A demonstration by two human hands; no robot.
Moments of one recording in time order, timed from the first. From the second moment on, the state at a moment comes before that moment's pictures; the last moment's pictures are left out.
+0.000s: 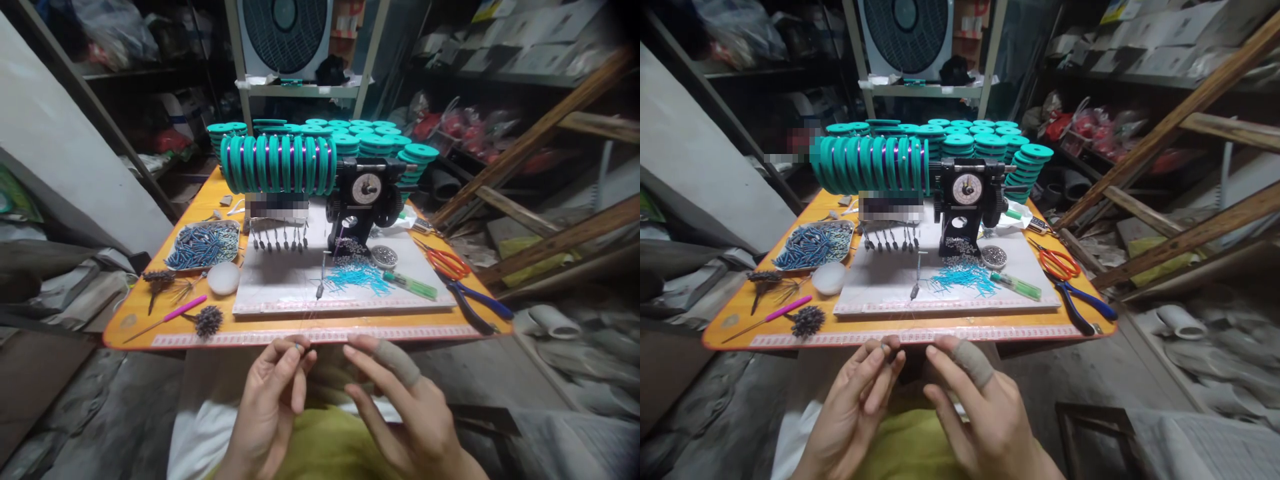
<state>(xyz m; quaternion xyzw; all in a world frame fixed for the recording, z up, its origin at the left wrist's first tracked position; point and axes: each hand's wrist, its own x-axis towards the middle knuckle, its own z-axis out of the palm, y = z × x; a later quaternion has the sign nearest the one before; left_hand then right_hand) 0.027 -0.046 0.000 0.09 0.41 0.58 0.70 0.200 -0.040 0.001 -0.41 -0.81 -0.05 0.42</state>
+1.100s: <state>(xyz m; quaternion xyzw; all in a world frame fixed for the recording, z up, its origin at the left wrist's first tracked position) 0.000 -0.035 0.008 0.56 0.58 0.43 0.42 0.189 0.021 0.025 -0.25 -0.87 -0.12 0.42</state>
